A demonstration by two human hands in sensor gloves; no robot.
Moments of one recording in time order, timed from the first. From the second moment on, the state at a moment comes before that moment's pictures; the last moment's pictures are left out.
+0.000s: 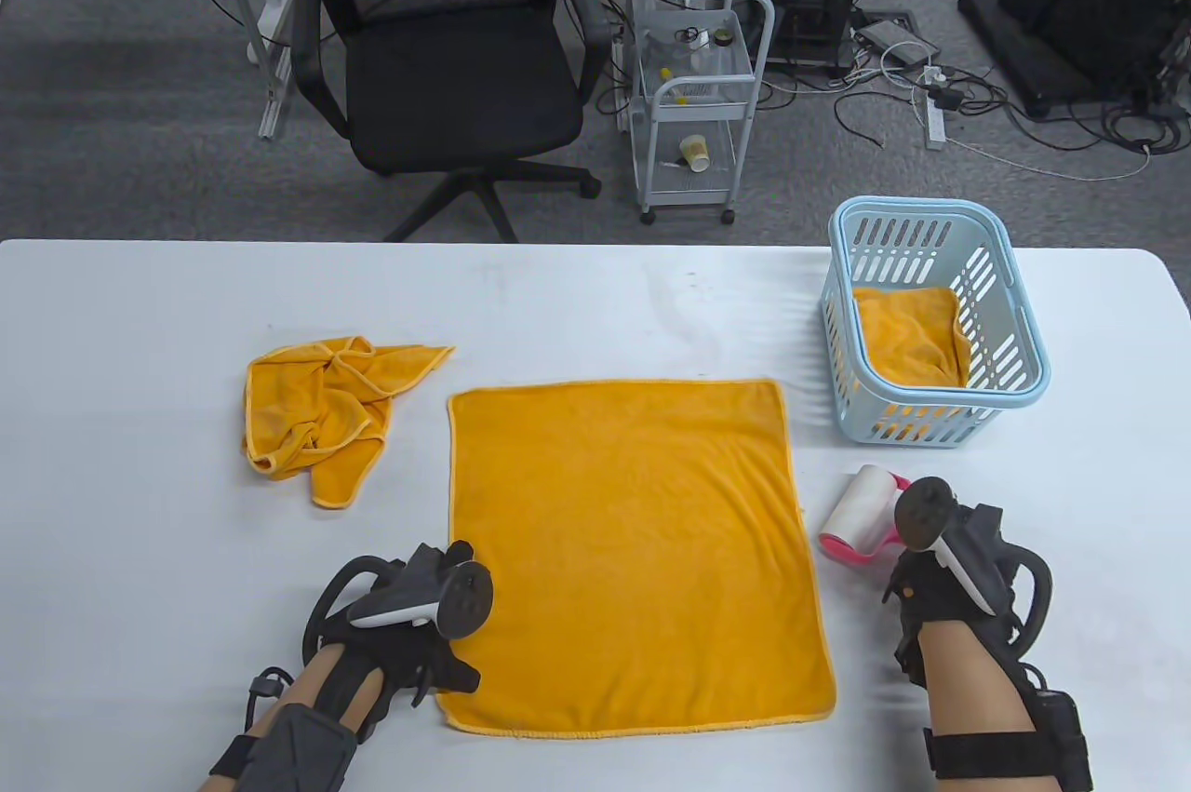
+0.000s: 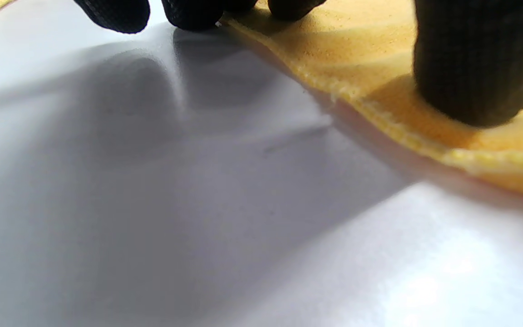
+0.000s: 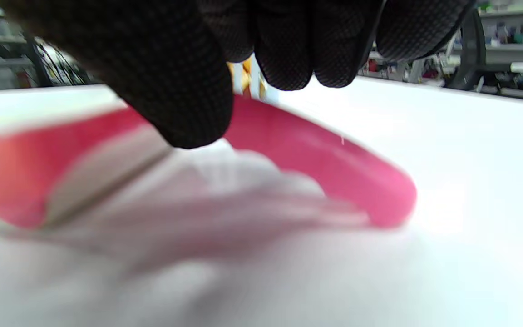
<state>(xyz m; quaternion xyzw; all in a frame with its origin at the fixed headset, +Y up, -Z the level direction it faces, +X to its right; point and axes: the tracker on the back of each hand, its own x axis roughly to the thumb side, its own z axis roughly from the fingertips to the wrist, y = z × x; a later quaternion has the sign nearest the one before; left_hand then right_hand) -0.185 -0.799 -0.248 -0.29 -0.23 -0.07 0.93 0.303 -0.740 -0.284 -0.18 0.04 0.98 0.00</state>
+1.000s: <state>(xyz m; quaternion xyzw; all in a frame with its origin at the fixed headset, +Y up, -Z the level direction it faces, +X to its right) -0.194 -0.796 -0.249 -0.29 -0.24 -0.04 0.93 0.067 -0.792 -0.341 0.17 0.30 0.94 -0.03</state>
